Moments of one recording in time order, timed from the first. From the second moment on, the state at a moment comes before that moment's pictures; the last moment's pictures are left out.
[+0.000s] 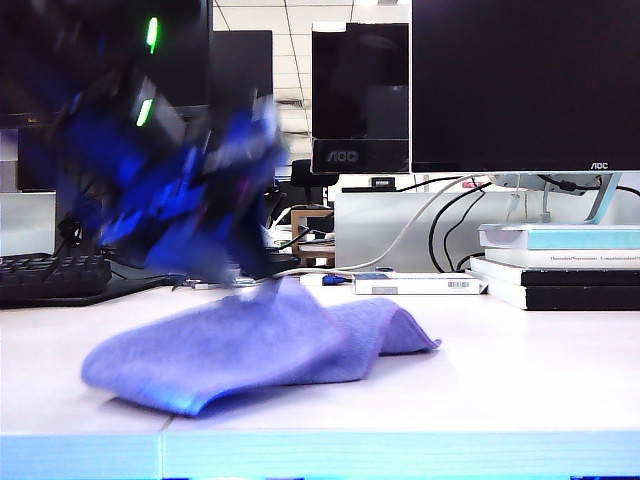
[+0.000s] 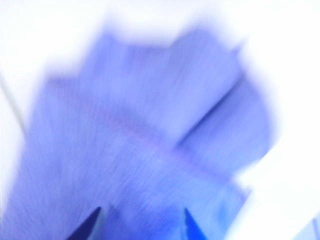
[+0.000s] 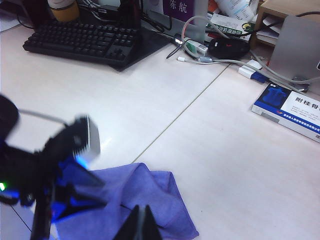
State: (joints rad) left arm -0.75 1.41 0.74 -0.09 0.05 -0.22; right arm 0.65 0.89 1.10 -0.59 -0.05 0.03
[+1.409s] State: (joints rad) left arm -0.28 0.16 0.22 -0.02 0.08 -0.13; right arm 0.65 0.89 1.10 -0.59 -0.05 0.03
